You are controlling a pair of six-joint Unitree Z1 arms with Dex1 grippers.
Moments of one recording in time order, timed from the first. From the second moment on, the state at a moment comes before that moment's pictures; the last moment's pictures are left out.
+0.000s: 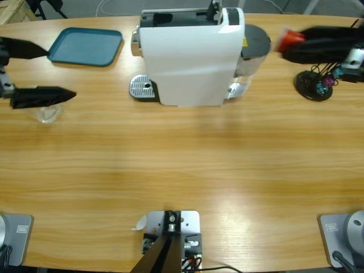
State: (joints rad) arm 0 -0.80 1.22 -0.94 0.46 -0.04 0.28; arm 1 0.76 1.16 -0.89 0.20 0.06 -0.27
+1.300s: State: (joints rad) arm 0 -0.80 1.07 -0.80 0.44 0.00 0.26; arm 1 0.82 1.78 -1.44 0.24 -0.01 -0.48
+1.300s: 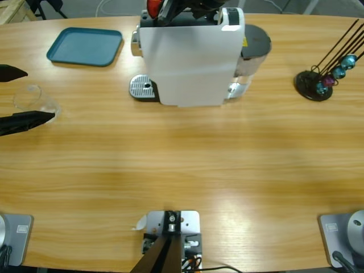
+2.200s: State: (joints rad) arm 0 -0.80 1.08 -0.80 0.41 0.00 0.26; arm 1 0.82 1.80 -1.43 0.22 0.00 -0.48
